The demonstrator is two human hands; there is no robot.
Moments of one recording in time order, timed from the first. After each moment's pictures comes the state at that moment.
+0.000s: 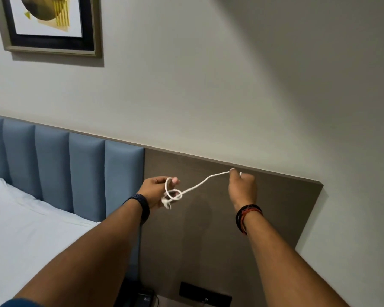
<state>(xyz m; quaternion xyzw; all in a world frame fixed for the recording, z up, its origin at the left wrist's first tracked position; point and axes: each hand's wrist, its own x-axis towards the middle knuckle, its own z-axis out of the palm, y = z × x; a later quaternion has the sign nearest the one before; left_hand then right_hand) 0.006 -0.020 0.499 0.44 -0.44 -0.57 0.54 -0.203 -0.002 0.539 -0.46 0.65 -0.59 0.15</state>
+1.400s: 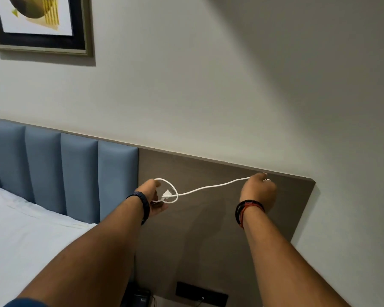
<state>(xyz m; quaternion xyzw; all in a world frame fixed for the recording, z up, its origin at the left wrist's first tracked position) -0.001 -0.027 0.500 0.52 -0.26 -0.64 0.50 -0.230 0.008 0.545 -0.23 0.70 -0.67 0.10</state>
